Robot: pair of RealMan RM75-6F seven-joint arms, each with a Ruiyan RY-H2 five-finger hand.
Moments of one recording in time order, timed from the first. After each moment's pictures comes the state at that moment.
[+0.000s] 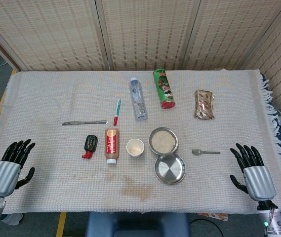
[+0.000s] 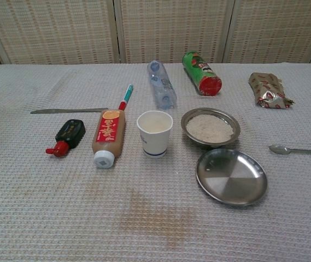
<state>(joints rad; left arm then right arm) -0.19 -1.23 -0.01 -1.41 1.64 1.52 -0.04 0.07 -1.27 0.01 -1.54 -1.60 1.52 -0.14</state>
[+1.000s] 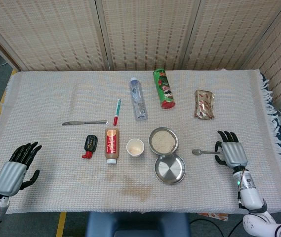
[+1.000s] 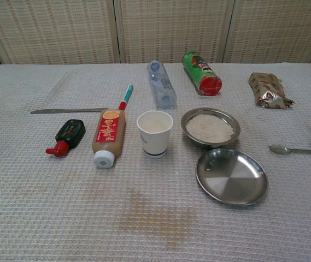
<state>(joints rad) -0.21 -1.22 0.01 -1.42 1.64 1.45 -0.07 0.37 -1.48 0.16 -1.26 -1.22 1.00 -0.21</state>
